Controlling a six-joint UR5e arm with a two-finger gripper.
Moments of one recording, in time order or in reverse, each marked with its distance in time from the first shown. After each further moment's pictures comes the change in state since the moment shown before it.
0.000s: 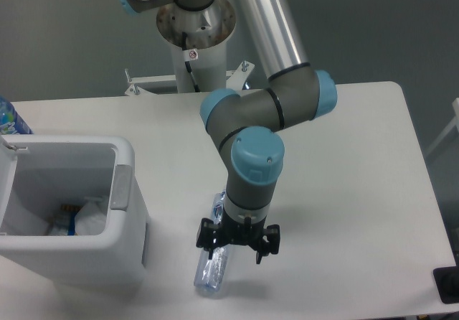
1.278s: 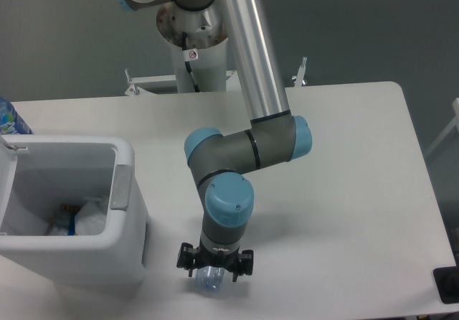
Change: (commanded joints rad) arm -0.083 -0.114 0.006 0.019 0.040 0.000
